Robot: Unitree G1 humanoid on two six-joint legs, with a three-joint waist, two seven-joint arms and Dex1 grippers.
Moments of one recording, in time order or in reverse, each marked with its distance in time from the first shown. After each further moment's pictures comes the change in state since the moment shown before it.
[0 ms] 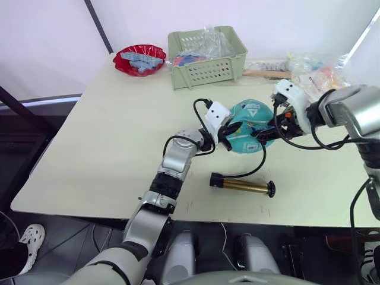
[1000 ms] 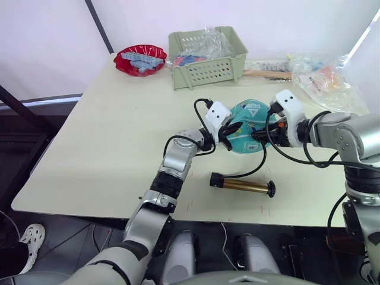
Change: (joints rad) left arm -0.009 -0.002 -0.001 0.021 0.000 -0.011 0.001; right arm 0.211 0.202 -0.268 -0.201 0.105 0.140 -0.434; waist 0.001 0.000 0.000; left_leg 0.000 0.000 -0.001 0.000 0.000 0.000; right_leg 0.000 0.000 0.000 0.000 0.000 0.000
